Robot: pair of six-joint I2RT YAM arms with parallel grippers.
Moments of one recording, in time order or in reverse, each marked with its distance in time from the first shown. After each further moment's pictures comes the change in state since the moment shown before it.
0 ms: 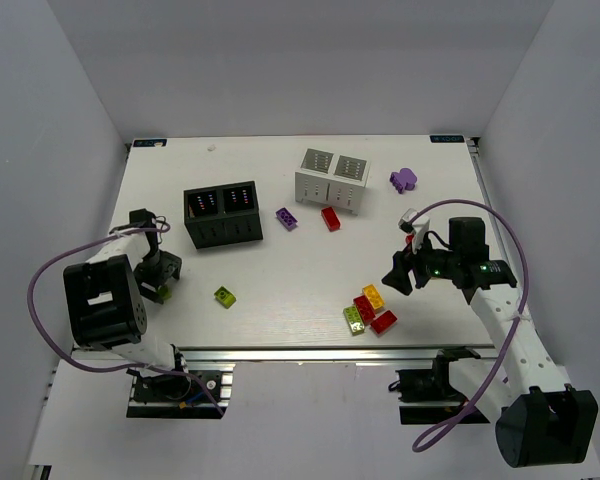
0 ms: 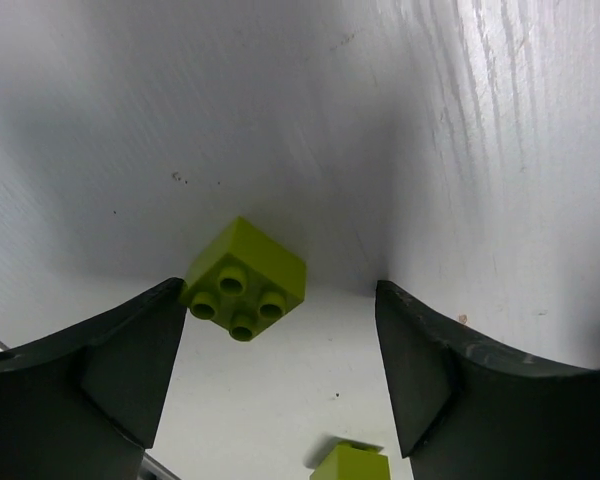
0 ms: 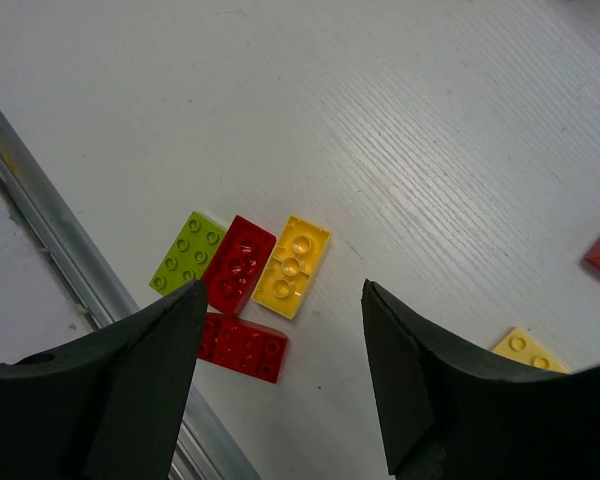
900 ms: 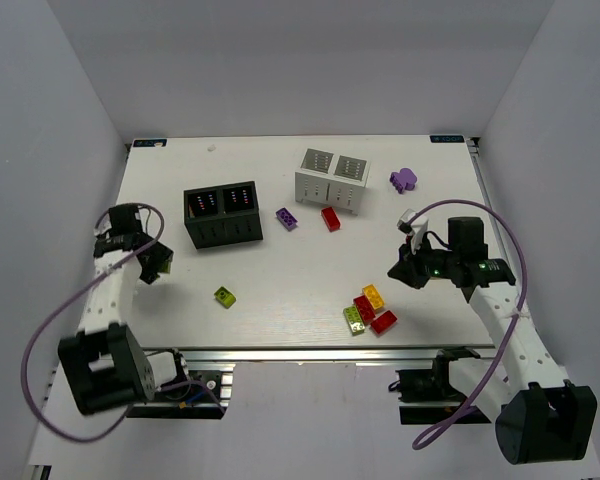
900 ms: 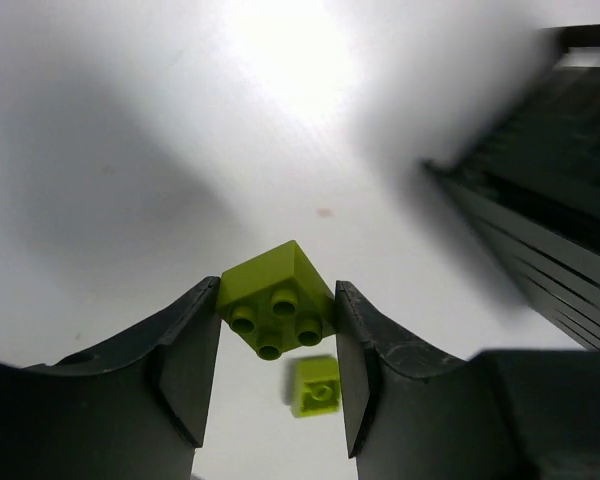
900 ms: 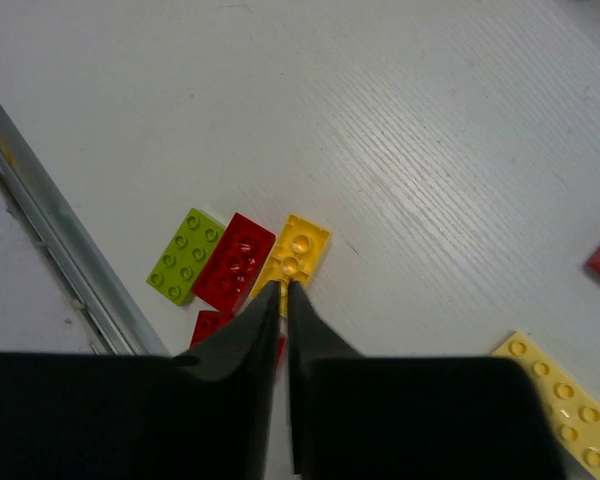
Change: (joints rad) left arm 0.019 -0.311 -0.034 0.056 0.114 0.163; right arm 0.001 0.013 0.000 0.000 -0.007 -0.020
